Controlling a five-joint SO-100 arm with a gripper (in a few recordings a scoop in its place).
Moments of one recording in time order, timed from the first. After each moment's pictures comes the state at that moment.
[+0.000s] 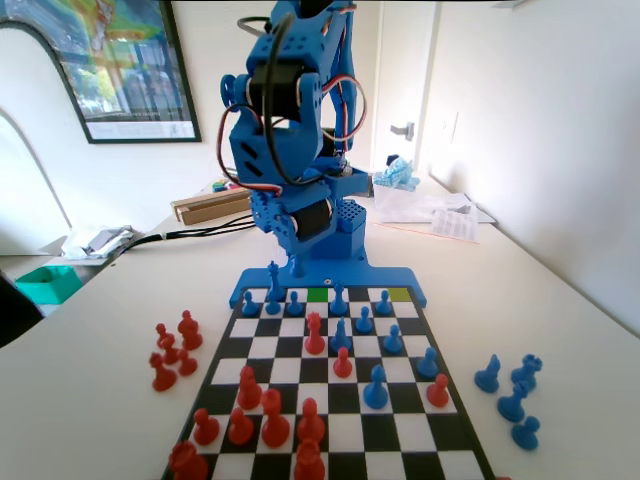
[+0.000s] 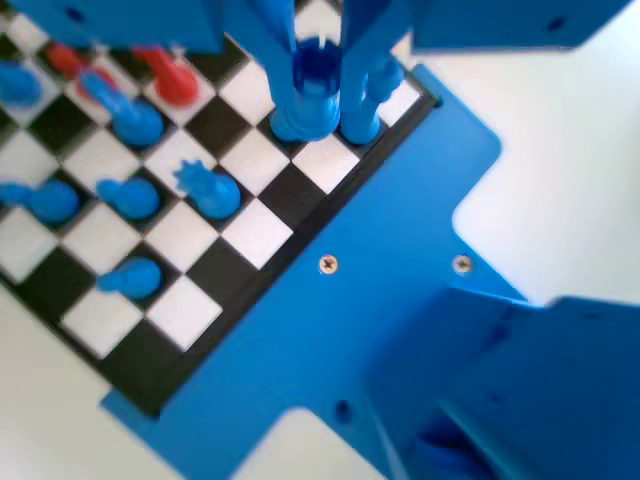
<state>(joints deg) 15.9 107.1 138.8 62.8 -55.3</state>
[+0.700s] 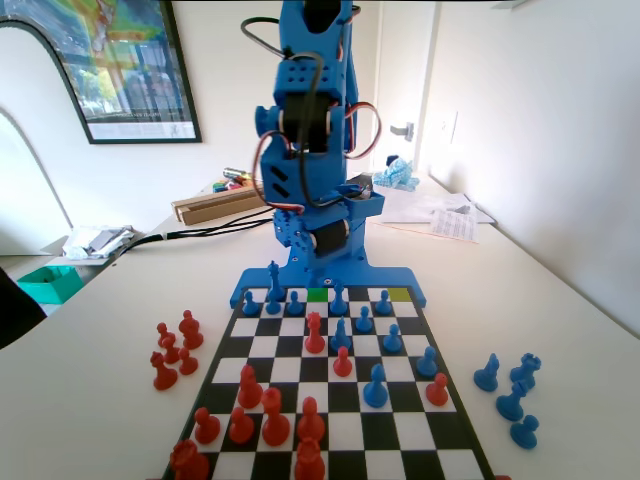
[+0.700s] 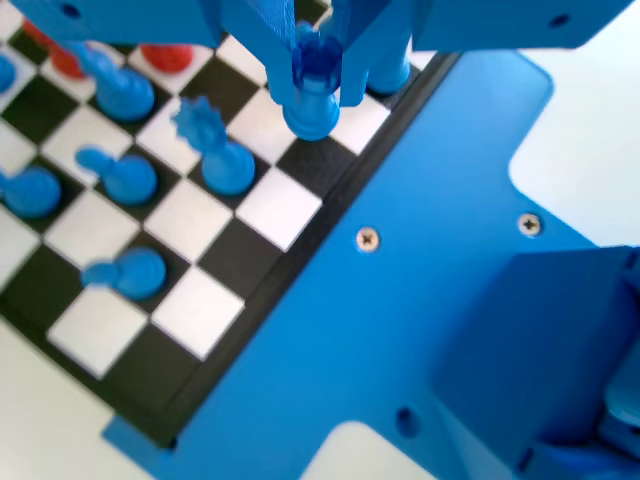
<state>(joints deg) 8.2 107.2 148.7 49.2 -45.3</state>
